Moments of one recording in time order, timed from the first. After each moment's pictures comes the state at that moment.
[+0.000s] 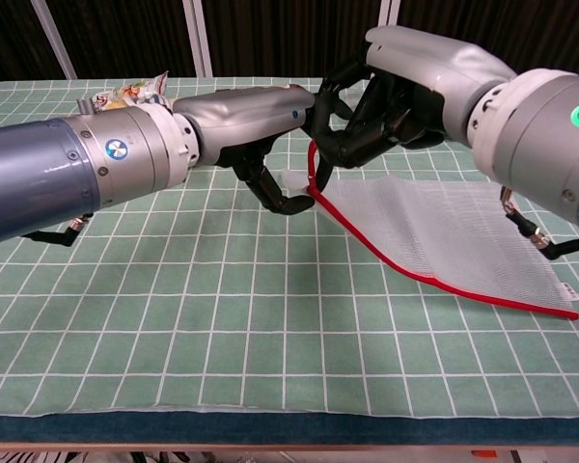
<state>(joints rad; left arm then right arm) -0.95 -1.63 -0.20 -1.66 1.10 0.91 0.43 0.69 -1.68 0.29 -2.06 -0.90 1.33 -0.60</state>
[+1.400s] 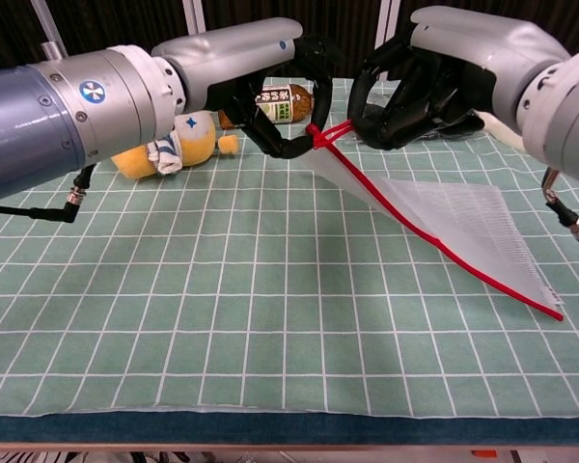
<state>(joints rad) -0.93 -1.60 -0.25 -1.73 1.09 1.02 0.41 0.66 -1.61 0.29 -2.09 -0.90 1.38 -0.55</state>
